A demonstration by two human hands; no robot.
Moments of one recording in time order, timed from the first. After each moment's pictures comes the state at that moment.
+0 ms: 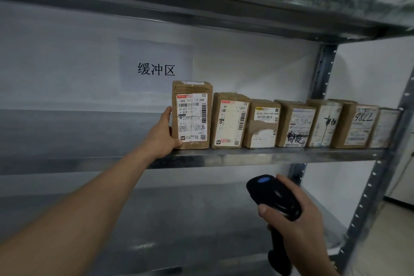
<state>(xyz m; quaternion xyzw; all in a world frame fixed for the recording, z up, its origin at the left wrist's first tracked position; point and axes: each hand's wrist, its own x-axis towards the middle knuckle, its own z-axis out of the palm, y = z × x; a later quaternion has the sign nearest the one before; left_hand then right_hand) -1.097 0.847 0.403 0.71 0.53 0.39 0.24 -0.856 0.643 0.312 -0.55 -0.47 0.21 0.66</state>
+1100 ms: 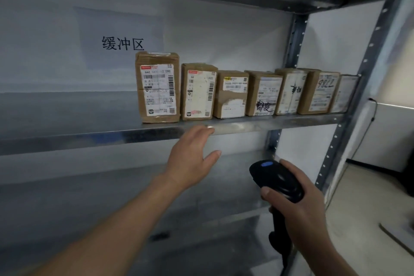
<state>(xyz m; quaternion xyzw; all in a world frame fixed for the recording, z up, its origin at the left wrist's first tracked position) -0.994 0.750 0.320 0.85 0.34 0.41 0.04 -0.807 0.586 0.289 -0.60 -0.44 0.18 0.65</state>
